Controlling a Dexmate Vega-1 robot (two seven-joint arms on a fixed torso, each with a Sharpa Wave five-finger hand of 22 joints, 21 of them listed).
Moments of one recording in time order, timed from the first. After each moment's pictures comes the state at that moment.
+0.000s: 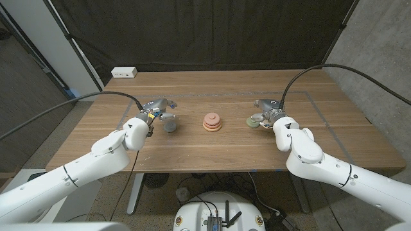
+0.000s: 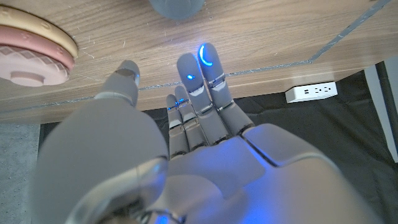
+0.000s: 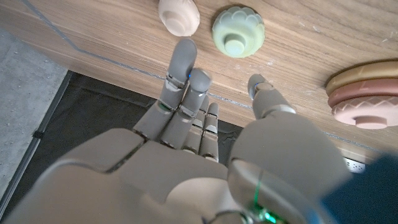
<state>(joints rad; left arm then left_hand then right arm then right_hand) 1.04 1.01 0.50 -2.14 0.37 0.63 0.15 0.89 0.00 0.31 -0.16 0.30 0.49 0.01 0.24 0.21 0.54 -0.12 0.24 0.49 0.93 -0.13 1.42 0.49 0.69 -0.06 1.52 0.19 -0.81 -0.89 -0.88 -2.21 -0.76 -0.98 0.18 0.85 -0.04 0.49 -0.16 0.29 0.40 -0.01 0.22 0.27 0.42 -0.05 0.19 0.59 1.04 -0.17 1.17 1.15 0.96 -0.14 1.42 0.18</state>
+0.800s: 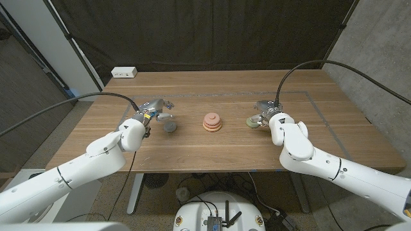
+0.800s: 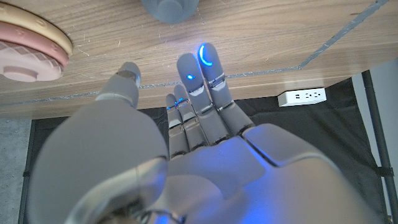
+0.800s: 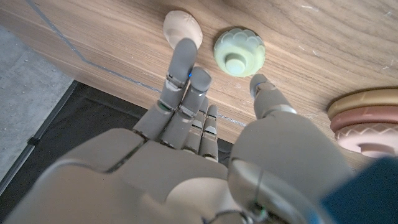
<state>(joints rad) 1.07 1.04 0.47 -2.17 0.31 0.64 0.19 0.88 0.01 0.33 -0.16 0.30 0.50 0.01 0.23 0.22 0.56 -0.12 0.24 0.49 0.93 -0.13 1.42 0.49 0.69 -0.06 1.51 0.19 -0.72 -0.85 -0.95 -2.16 -0.89 -1.04 0.41 0.86 -0.04 0.46 -0.16 0.28 0.37 -0.01 0.21 0.26 0.40 -0.05 0.19 0.57 1.04 -0.17 1.15 1.14 0.96 -0.14 1.41 0.18</state>
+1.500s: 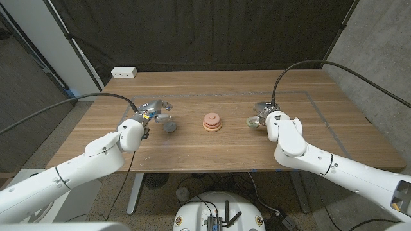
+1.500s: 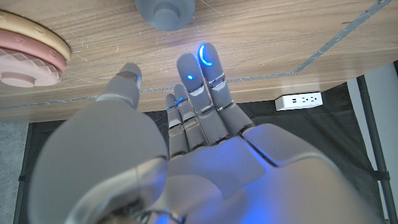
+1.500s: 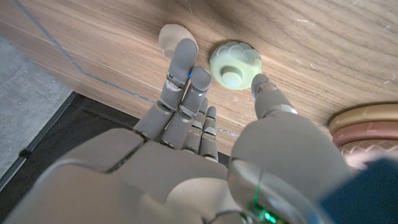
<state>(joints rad) 1.07 1.05 0.47 -2.17 0.28 0.65 0.19 0.87 0.02 0.34 -0.16 0.30 0.51 0.01 0.22 0.22 0.56 -0.11 0.24 0.50 0.93 -0.13 1.41 0.50 0.69 -0.07 1.51 0.19 -0.68 -0.80 -0.97 -2.10 -0.94 -1.04 0.52 0.86 -0.04 0.44 -0.16 0.28 0.36 0.01 0.21 0.26 0.39 -0.04 0.19 0.56 1.03 -0.17 1.15 1.13 0.95 -0.14 1.41 0.18</state>
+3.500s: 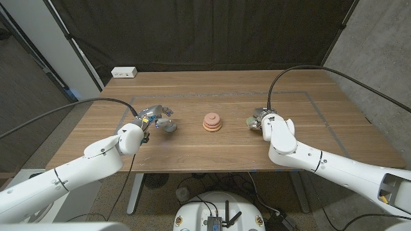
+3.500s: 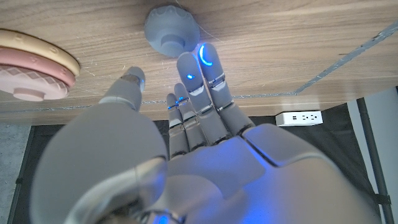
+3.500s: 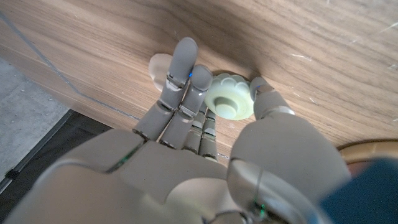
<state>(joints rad) 1.09 1.06 0.48 -2.14 0.21 0.62 0.20 0.85 0.04 0.37 -0.16 0.31 0.51 0.02 0.21 0.22 0.58 -0.10 0.24 0.52 0.93 -0.13 1.41 0.51 0.69 -0.07 1.51 0.19 -0.60 -0.76 -1.07 -2.00 -0.91 -1.08 0.57 0.87 -0.03 0.41 -0.15 0.28 0.35 0.01 0.22 0.25 0.42 -0.05 0.21 0.55 1.03 -0.17 1.12 1.13 0.95 -0.14 1.40 0.18</state>
